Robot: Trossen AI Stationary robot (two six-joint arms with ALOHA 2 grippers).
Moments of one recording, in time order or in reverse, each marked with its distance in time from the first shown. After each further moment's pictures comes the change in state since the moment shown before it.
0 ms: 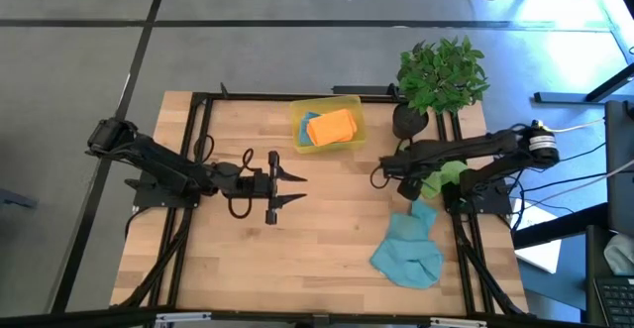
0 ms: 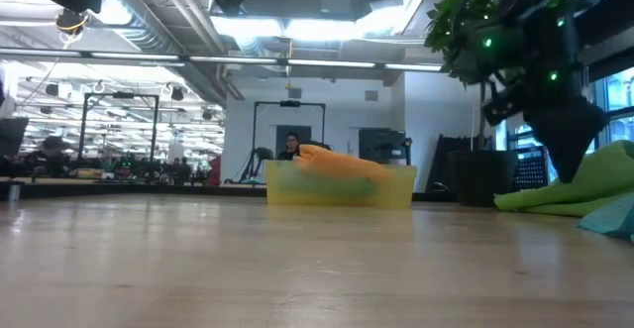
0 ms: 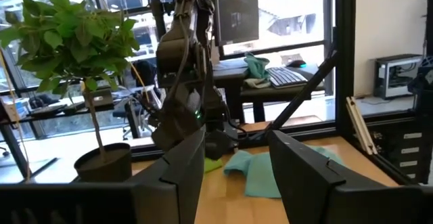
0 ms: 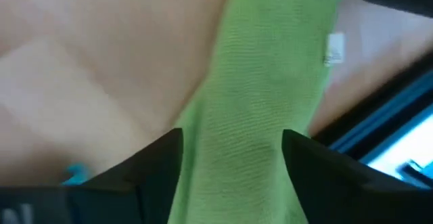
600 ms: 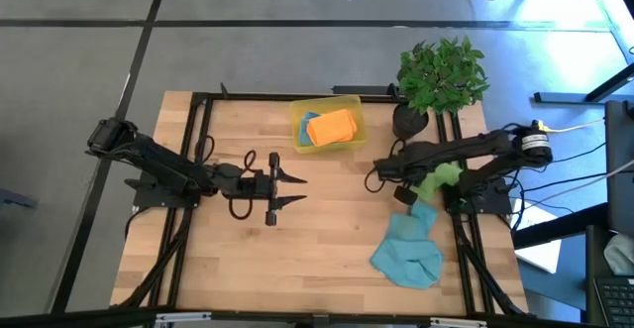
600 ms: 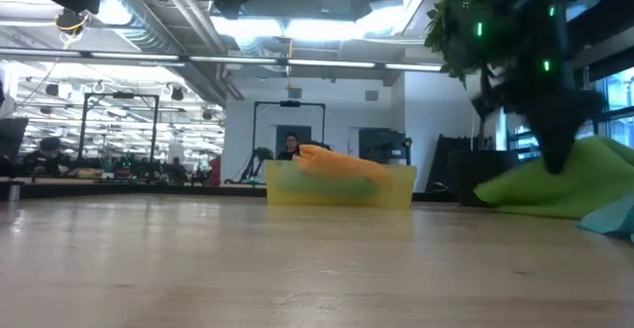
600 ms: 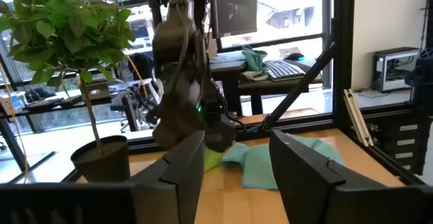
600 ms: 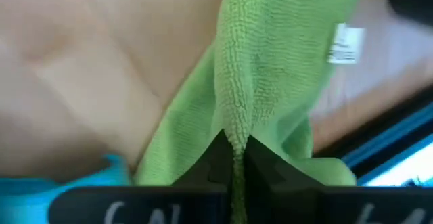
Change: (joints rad) left arm -0.006 0.000 0.000 -0.031 0.000 -0.009; right arm 0.041 0.058 0.063 -0.002 -0.065 -0.044
